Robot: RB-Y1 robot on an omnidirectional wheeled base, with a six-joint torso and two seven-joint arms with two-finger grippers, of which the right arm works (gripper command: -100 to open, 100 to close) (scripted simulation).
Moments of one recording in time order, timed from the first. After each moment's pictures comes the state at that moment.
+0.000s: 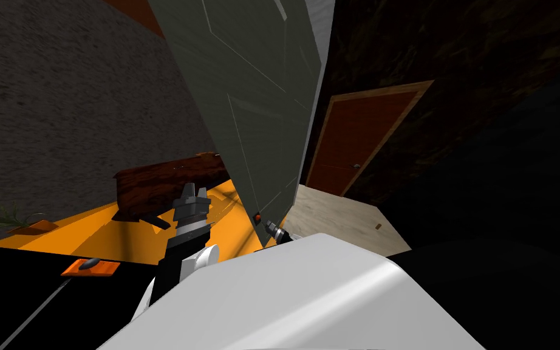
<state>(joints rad) -0.09 -0.13 0.85 -0.84 -0.11 -0.76 -0.07</state>
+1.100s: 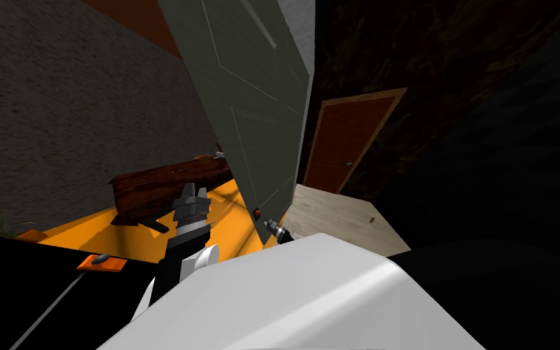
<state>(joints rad) -0.09 -0.12 0.81 -0.83 -0.12 -0.76 -0.05</state>
